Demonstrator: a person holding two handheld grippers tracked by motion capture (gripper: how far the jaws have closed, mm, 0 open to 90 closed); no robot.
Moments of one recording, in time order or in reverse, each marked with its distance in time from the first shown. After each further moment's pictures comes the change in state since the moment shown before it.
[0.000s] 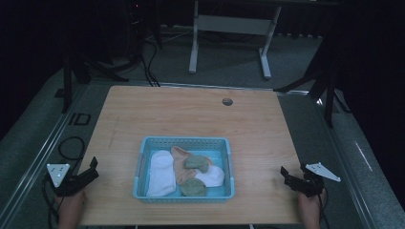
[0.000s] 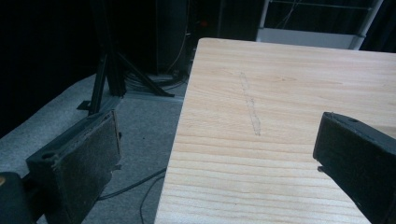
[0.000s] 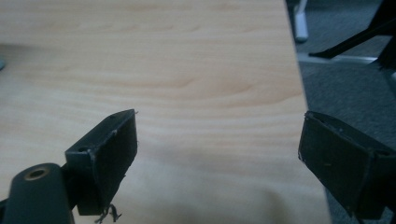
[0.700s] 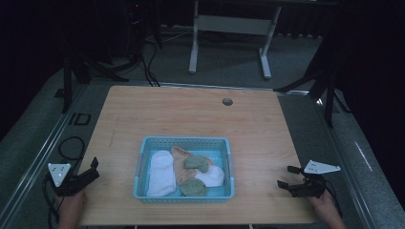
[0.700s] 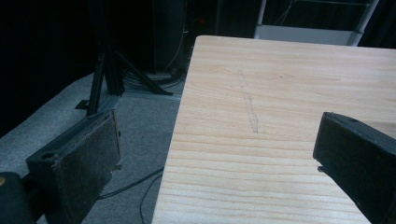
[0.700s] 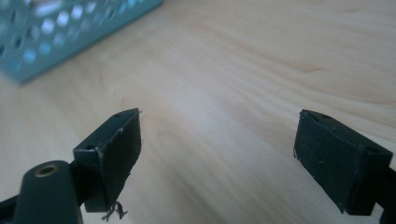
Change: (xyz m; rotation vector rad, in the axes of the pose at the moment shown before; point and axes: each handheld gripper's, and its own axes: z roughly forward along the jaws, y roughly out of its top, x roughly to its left) left arm -0.001 0.000 0.001 0.015 -0.009 0.012; right arm -0.018 0.014 -0.002 0.157 0.533 -0.292
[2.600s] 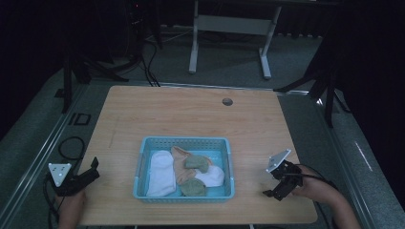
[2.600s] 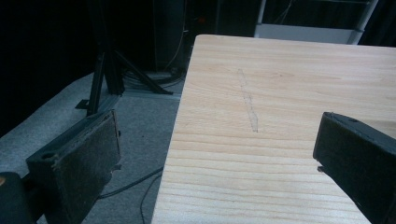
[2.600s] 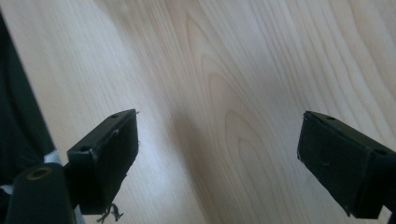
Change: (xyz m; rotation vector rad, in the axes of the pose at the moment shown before) left arm 0.000 0.000 0.001 0.006 -0.004 0.003; right arm 0.065 0.093 0.041 0.591 0.125 -0.362
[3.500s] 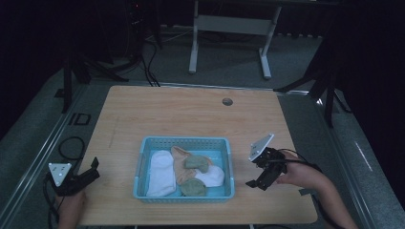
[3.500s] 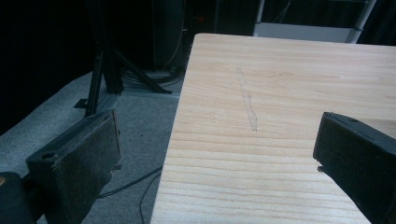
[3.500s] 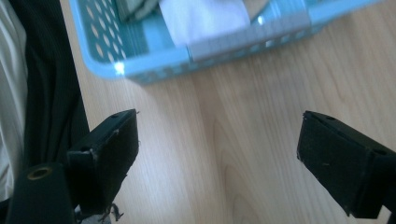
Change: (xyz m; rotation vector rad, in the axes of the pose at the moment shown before) left arm 0.000 0.000 0.000 0.003 -0.004 0.003; right arm 0.013 0.080 -0.028 -0.054 0.068 -0.115
